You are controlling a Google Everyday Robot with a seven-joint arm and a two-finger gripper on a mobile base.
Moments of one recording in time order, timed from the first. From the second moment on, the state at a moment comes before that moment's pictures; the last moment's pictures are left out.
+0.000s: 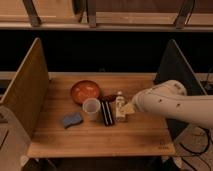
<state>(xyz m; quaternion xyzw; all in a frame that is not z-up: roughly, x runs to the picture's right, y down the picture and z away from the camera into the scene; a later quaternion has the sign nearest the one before) 0.141 0.067 0.685 -0.10 -0.04 0.48 0.87</state>
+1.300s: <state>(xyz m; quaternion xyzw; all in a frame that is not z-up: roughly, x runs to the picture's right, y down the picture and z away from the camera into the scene) 0.167 0.017 0.752 -0.07 0.03 0.52 0.85</state>
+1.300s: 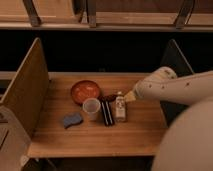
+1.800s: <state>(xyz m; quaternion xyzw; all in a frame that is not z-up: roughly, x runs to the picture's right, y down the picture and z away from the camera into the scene) 0.121 0.053 0.793 -0.12 0.07 0.58 0.80</state>
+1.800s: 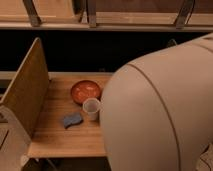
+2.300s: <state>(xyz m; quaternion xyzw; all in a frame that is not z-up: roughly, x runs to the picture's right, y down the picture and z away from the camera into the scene) 0.118 0.063 0.799 -0.13 0.08 0.59 0.79</state>
